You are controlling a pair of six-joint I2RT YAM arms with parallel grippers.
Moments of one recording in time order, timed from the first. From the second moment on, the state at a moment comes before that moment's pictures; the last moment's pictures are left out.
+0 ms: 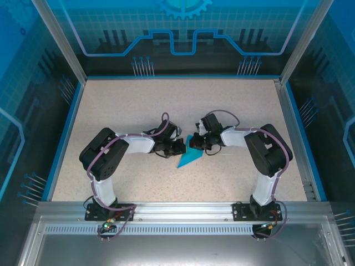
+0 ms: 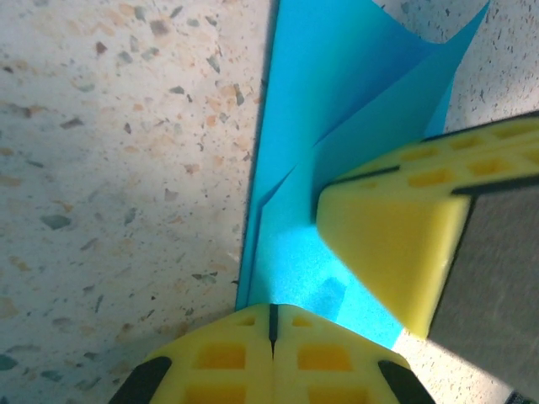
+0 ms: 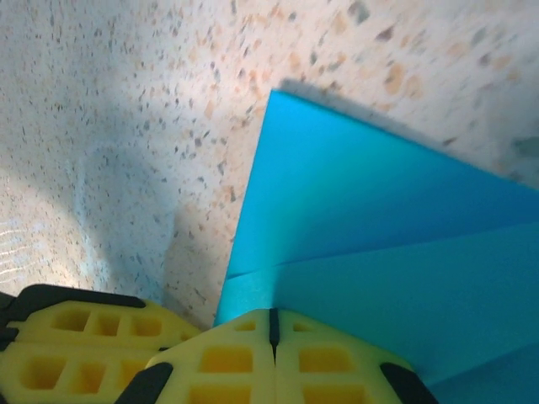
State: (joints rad) left arm -0.60 1.85 0.92 -0.06 0.40 -0.77; right arm 0.48 1.85 0.93 -0.12 -0.47 0.63
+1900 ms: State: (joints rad) left arm -0.60 1.86 0.96 -0.13 0.40 -0.72; right arm 0.40 1.84 0.85 0.00 -0.55 0.67
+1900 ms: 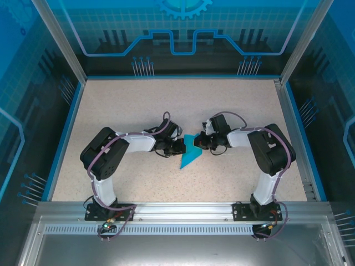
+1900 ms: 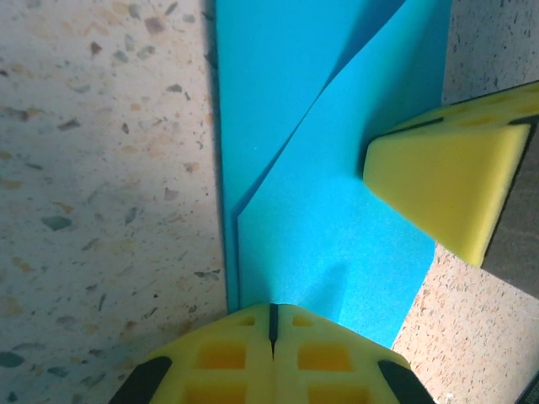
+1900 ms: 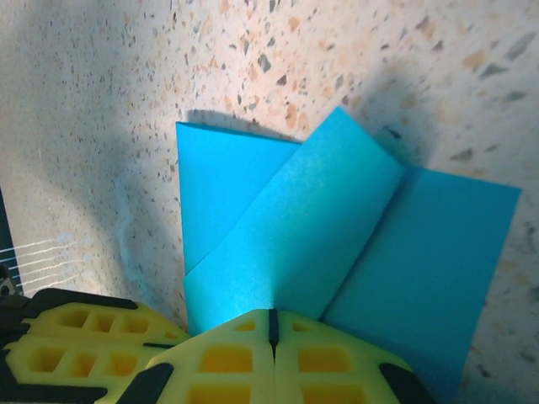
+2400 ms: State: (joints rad) left arm -0.60 1.86 0.97 -0.14 0.40 -0.72; right arm 0.44 1.90 0.96 -0.01 -0.53 0.62
